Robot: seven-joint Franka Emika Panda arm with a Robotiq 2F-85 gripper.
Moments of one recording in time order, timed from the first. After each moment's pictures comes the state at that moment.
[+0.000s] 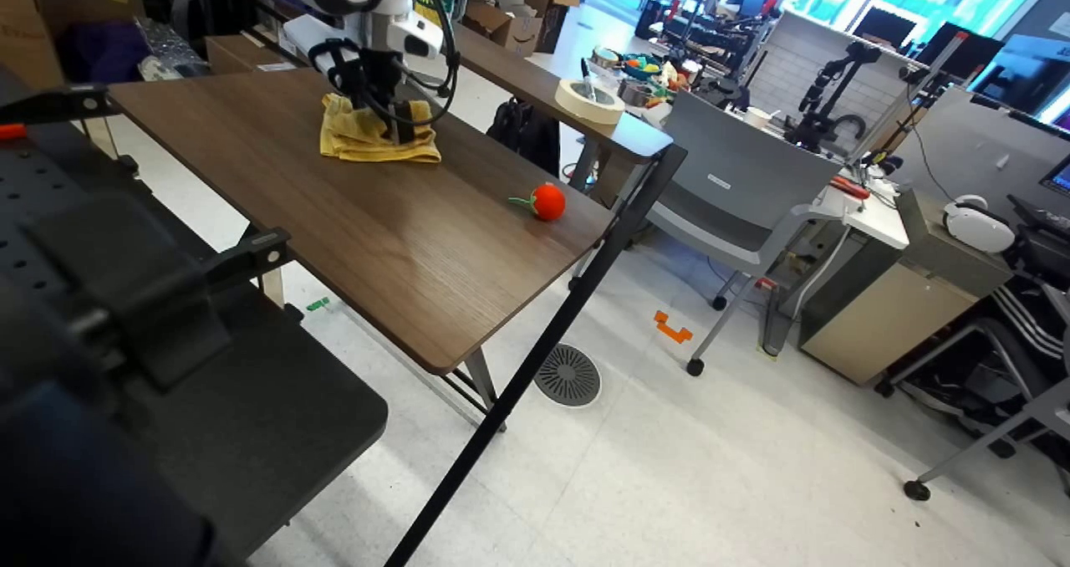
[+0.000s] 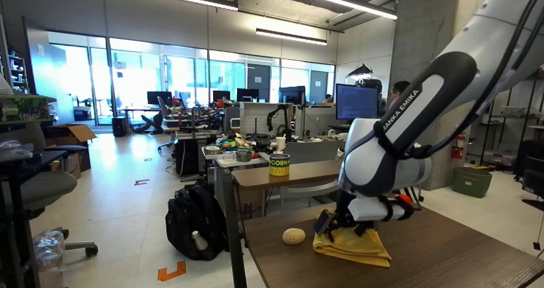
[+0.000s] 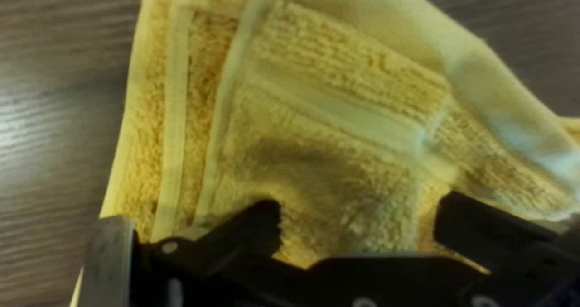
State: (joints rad) arm 0.23 1.07 -0.03 -1.54 0.09 2.73 0.24
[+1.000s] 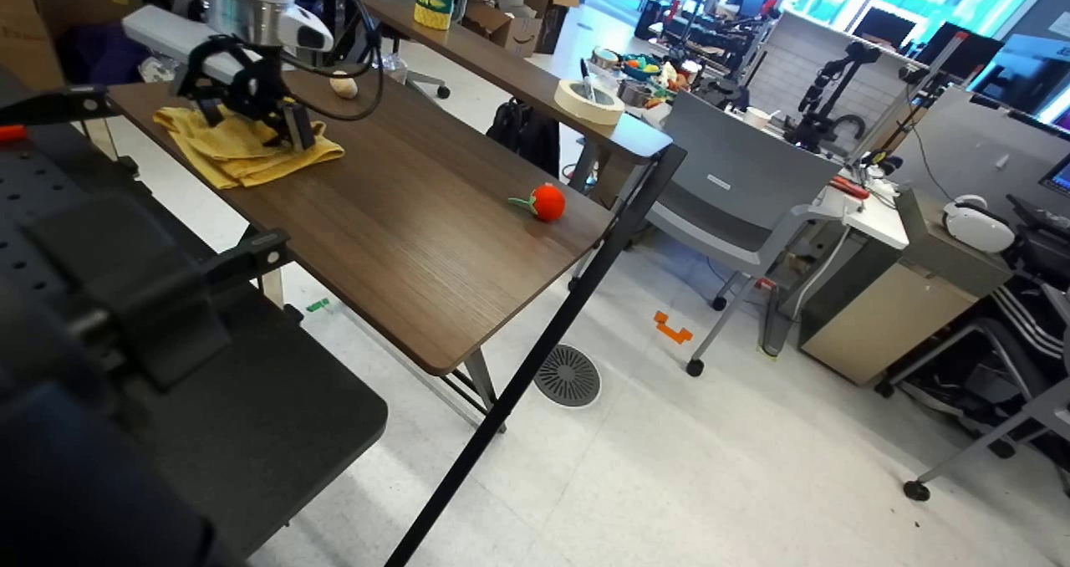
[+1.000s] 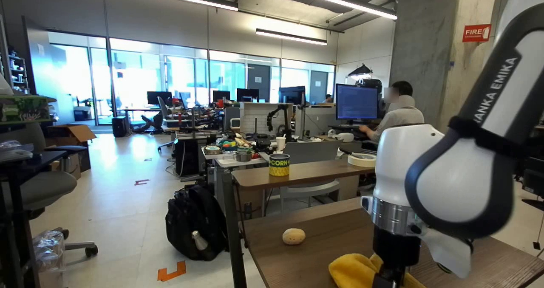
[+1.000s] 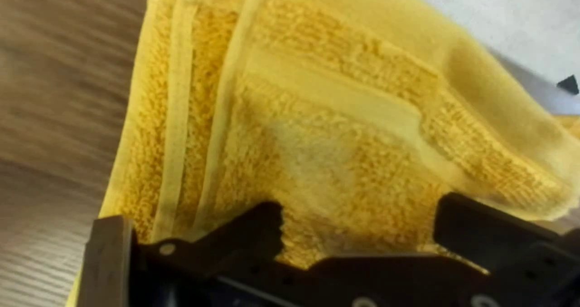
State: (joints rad) arm 0.18 0.83 0.13 -2.08 -0.08 2.84 -0.13
